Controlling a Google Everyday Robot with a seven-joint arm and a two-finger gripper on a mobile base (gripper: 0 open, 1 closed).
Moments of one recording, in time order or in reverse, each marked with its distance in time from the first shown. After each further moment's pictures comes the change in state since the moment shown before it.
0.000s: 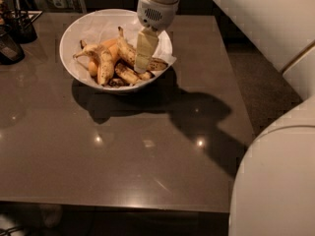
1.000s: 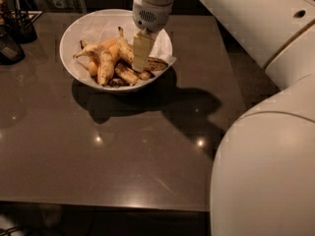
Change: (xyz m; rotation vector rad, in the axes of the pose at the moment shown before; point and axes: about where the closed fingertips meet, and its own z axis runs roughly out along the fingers) arm -0.010 -0.001 0.015 -0.044 0.022 0.002
